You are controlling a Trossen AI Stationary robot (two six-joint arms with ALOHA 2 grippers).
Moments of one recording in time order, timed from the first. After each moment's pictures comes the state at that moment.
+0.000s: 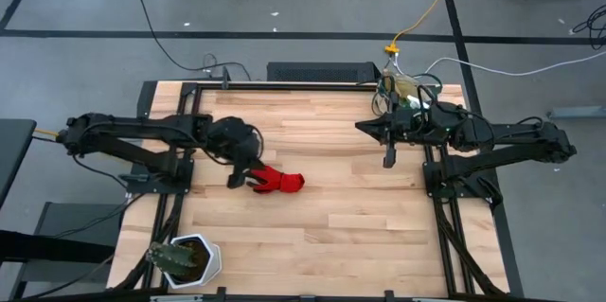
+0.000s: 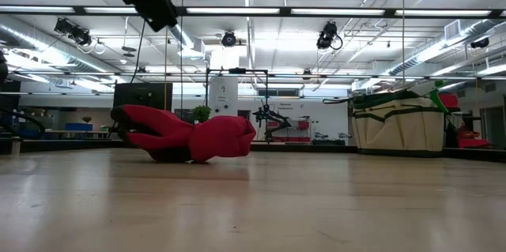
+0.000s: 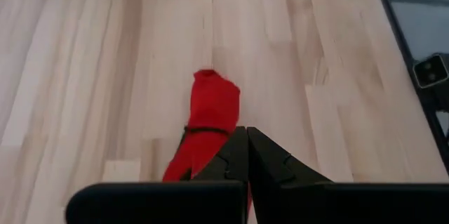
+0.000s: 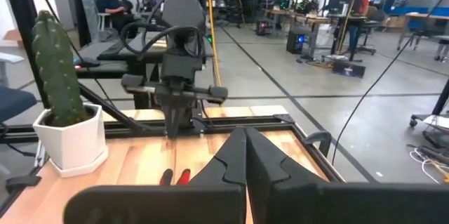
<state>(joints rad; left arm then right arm) 0.03 1.13 0.95 -0.61 0.14 -0.03 -0.01 0.87 0.84 -0.02 0.12 -0.05</state>
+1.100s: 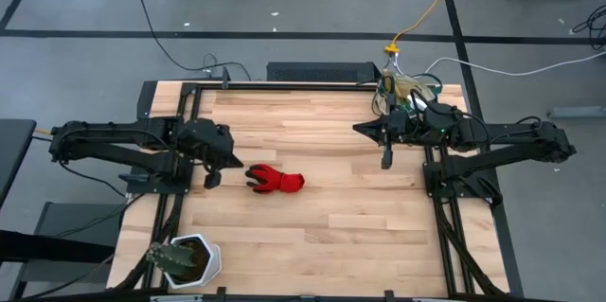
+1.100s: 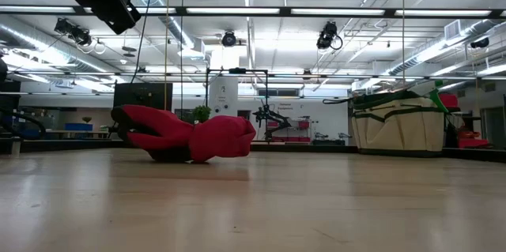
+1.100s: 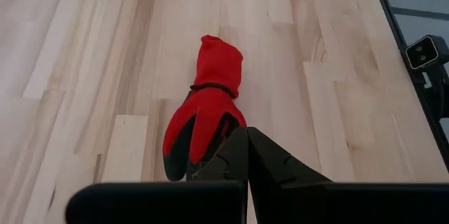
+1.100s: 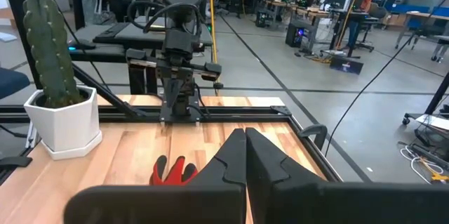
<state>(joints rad) 0.03 0.82 0.78 -0.68 0.11 -0.07 -0.01 0.89 0.84 -0.05 0.12 -0.09</state>
